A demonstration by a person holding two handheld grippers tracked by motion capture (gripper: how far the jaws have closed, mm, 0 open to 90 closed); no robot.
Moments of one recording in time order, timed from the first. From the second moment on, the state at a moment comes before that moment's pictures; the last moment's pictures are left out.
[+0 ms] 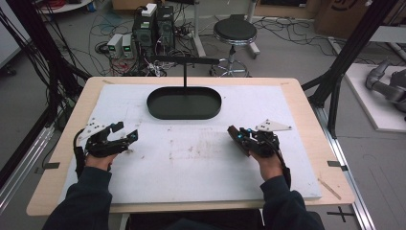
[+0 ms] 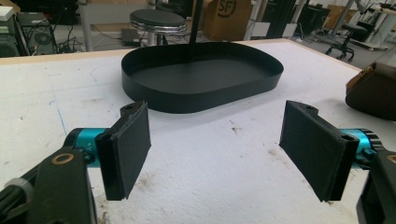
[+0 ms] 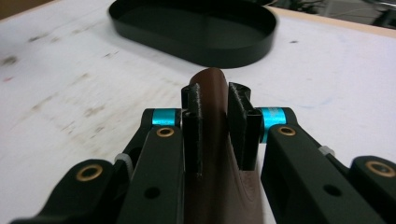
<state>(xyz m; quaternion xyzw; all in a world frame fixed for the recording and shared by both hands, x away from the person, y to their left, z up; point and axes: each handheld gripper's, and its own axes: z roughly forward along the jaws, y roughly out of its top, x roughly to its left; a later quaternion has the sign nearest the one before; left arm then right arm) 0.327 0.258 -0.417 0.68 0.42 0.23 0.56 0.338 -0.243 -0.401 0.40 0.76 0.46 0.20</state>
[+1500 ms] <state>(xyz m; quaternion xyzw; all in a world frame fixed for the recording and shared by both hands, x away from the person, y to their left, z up) 0.328 0.256 -0.419 0.68 0.41 0.23 0.56 0.348 -0.238 -0.400 0.37 0.80 0.41 0.23</state>
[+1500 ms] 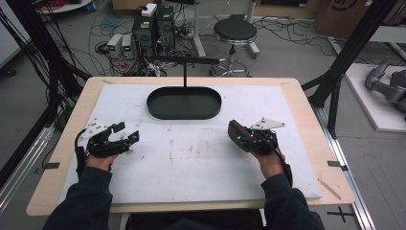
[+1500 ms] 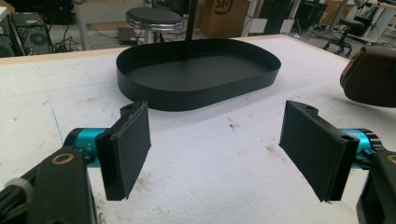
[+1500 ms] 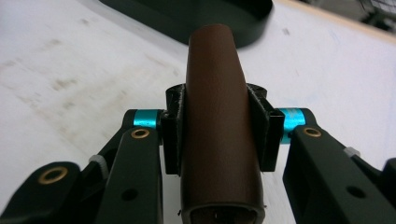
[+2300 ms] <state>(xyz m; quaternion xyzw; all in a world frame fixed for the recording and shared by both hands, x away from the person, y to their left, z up) 0.327 0.258 -0.418 0.68 0.40 0.23 0.57 0.457 -0.136 -0.365 0.30 0.82 0.45 0.20</state>
